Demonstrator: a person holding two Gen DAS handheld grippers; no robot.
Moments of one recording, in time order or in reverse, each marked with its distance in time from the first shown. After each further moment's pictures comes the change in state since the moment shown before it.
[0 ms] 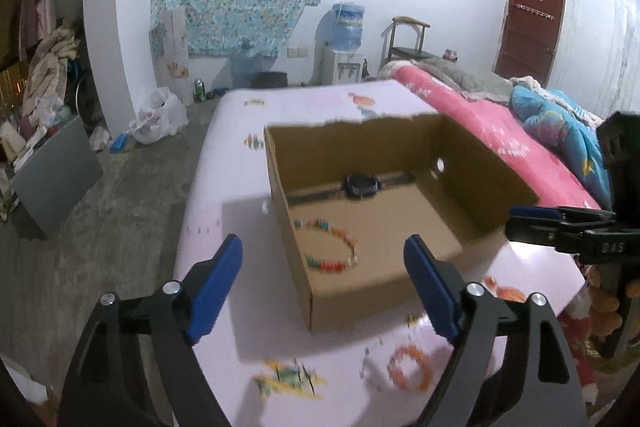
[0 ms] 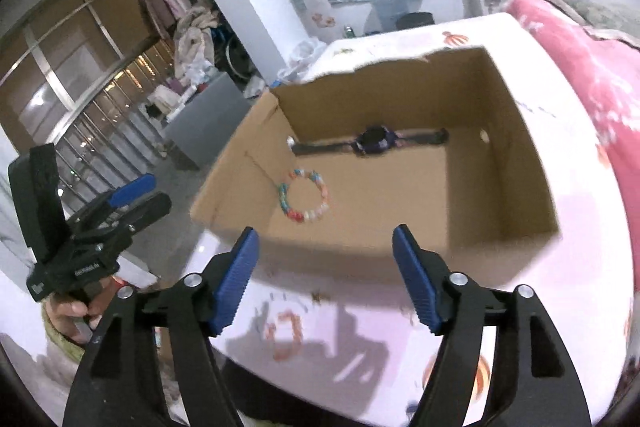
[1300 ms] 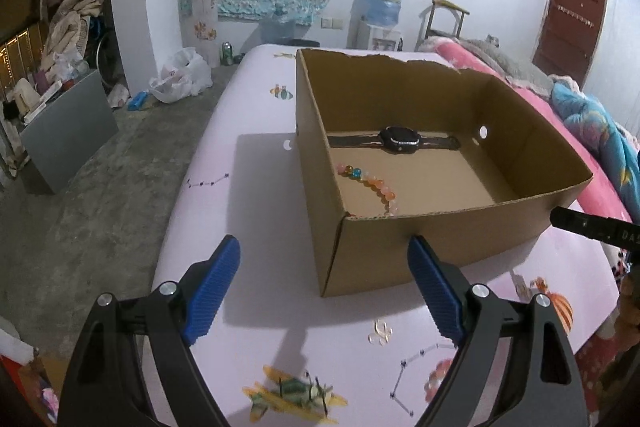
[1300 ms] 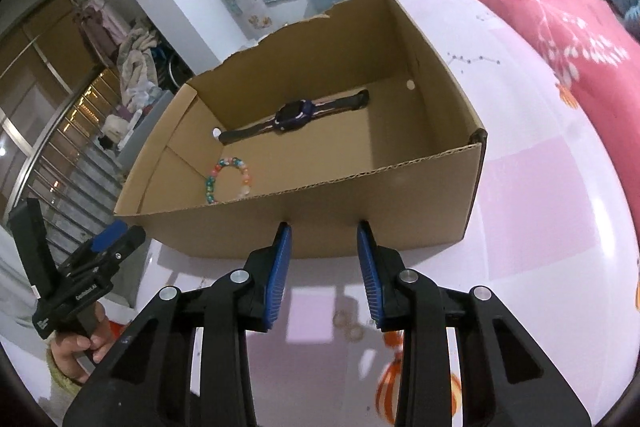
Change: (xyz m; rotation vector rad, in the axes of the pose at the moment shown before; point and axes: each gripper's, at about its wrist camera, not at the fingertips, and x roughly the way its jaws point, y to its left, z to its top) left arm 0.074 0.023 -0.024 -0.103 0.069 0.079; right arm 0.040 -0.058 -0.010 0.158 -0.004 -0.118
